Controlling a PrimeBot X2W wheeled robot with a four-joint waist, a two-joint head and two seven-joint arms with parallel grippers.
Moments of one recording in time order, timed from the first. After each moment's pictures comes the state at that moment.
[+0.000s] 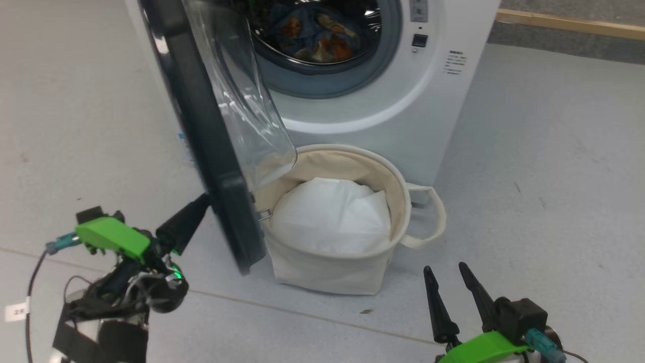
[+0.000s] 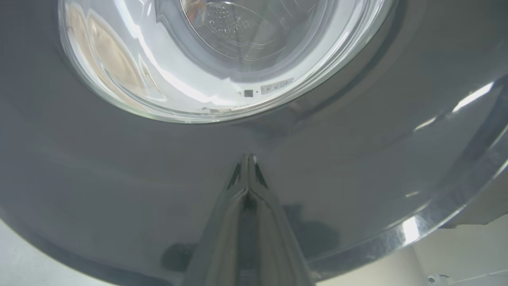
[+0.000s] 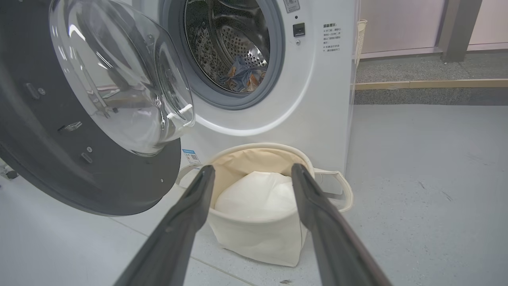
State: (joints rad) left arm -0.51 0.07 0.15 0.58 -1.49 -0.12 0.74; right arm -0.02 -0.05 0.28 0.24 0.27 0.13 -0.26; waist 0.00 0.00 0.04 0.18
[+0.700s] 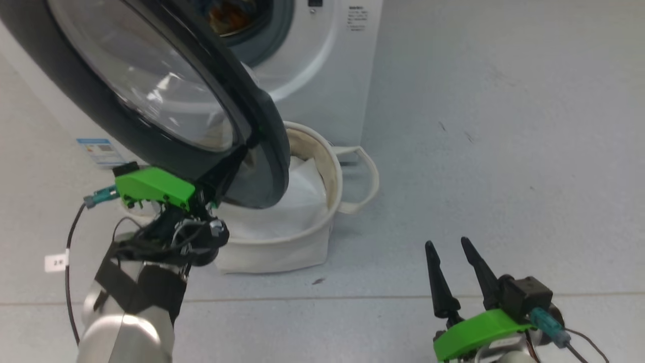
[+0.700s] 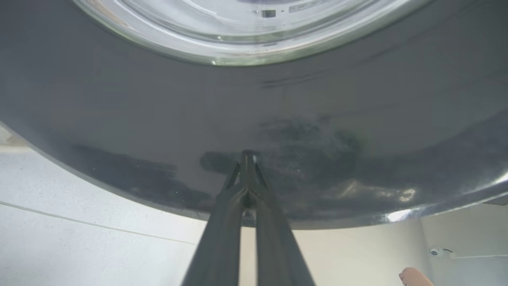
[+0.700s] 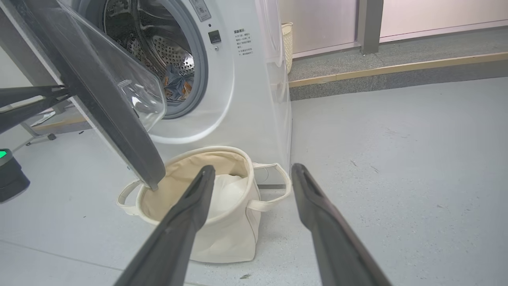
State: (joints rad) left arm -0.72 0.03 -0.10 0.78 -1.61 -0.12 0.50; right arm -0.08 -0.05 0.27 0.23 0.27 0.13 -0.26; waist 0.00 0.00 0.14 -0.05
